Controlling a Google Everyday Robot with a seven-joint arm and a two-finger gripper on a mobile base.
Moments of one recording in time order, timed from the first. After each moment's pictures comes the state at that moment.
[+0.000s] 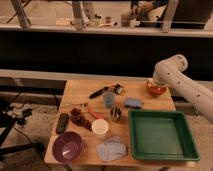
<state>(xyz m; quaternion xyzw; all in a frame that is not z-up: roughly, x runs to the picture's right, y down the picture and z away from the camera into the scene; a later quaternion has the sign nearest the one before) 0.327 -0.045 0.850 -0.09 0.06 0.05 0.99</state>
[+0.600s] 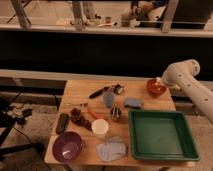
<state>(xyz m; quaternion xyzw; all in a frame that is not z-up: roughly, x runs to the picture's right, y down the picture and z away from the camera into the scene) 0.376 -0.049 0.866 -0.05 0.03 0.14 0.99</state>
